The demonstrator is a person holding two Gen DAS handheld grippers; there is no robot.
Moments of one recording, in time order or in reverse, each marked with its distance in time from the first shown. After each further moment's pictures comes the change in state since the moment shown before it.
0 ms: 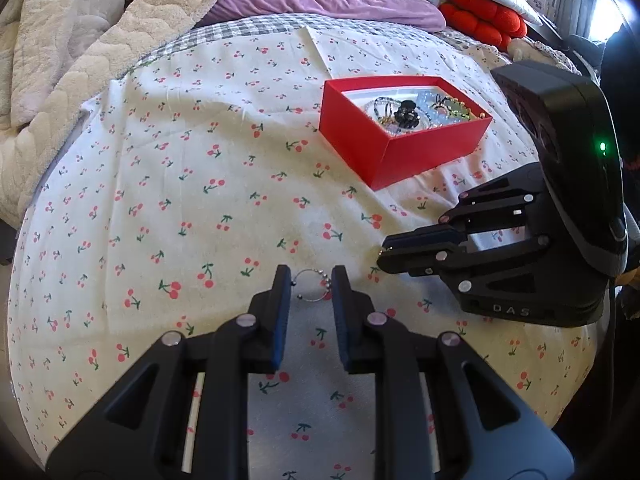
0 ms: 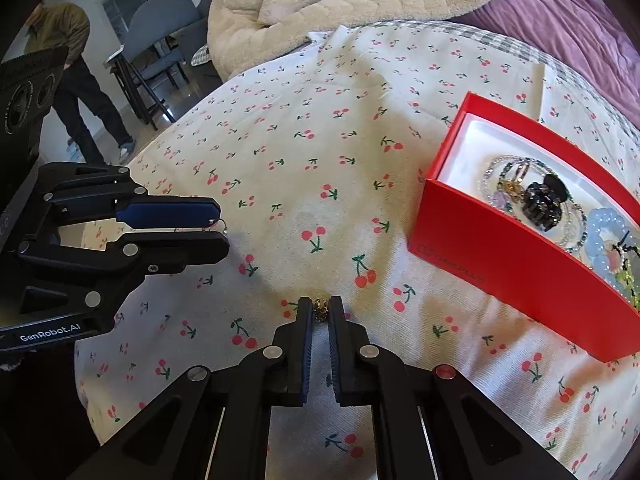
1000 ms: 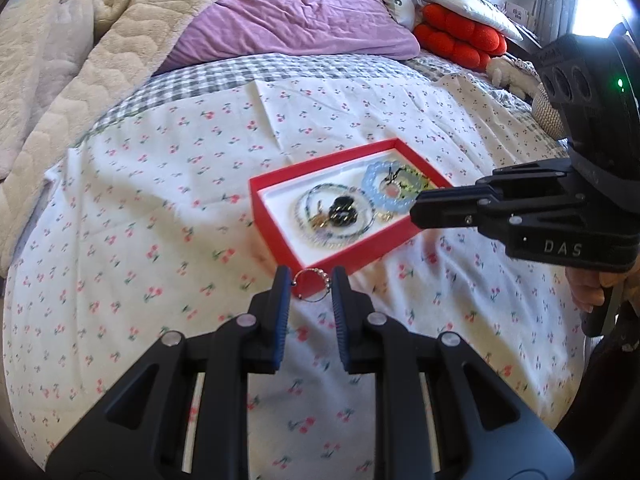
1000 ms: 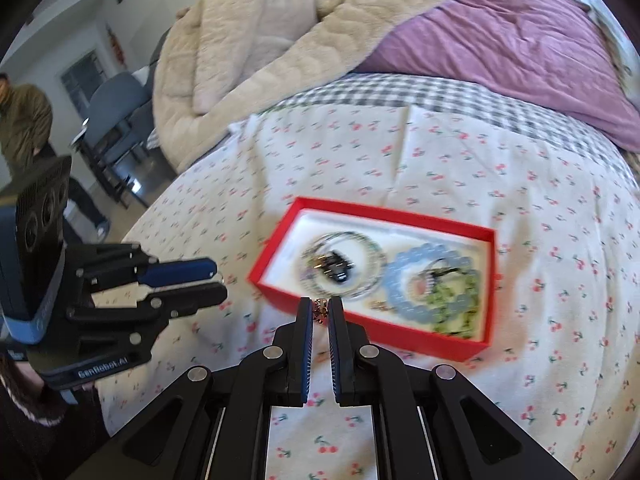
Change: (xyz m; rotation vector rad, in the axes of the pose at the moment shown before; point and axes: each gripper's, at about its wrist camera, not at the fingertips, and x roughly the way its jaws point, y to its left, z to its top) left arm 0.007 -0.053 0.075 0.037 -0.079 -0.056; right arm -0.107 -0.091 0.010 0.219 -0.172 -0.076
